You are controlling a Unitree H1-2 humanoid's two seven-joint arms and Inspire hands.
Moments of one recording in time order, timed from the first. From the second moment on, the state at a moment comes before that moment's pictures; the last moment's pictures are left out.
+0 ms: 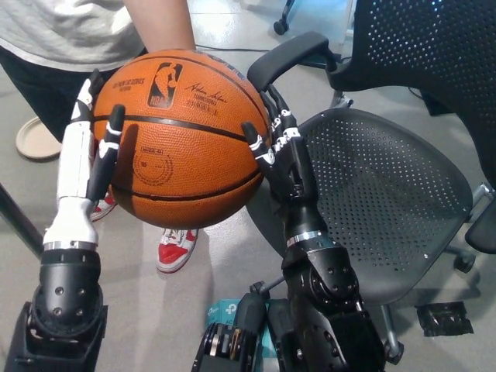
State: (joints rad) left_arm -0.38 0.21 -0.10 -0.20 0.25 0.25 0.21; right_arm -0.53 0.26 0.11 0.37 0.21 -0.20 -0.06
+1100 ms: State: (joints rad) left_arm -0.79 0.20 -0.22 -0.25 0.31 0.47 0.12; right_arm -0.66 0.17 0.01 0.00 0.25 -0.02 -0.20
